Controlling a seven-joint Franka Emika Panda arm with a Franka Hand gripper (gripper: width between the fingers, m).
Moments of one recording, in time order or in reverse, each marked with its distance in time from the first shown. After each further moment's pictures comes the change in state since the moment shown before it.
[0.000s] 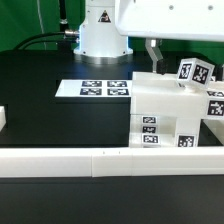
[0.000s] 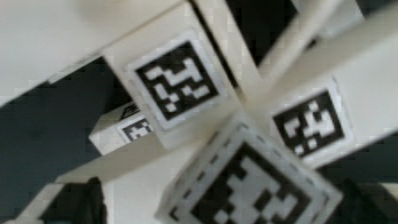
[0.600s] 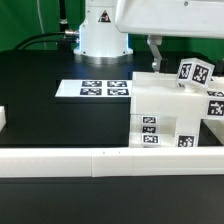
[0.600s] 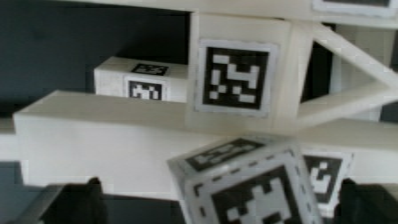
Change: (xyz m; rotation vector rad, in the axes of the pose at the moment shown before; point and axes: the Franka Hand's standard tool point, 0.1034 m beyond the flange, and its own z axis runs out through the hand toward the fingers) arm -0.001 -0.001 -0.002 -0.076 0.012 -0.611
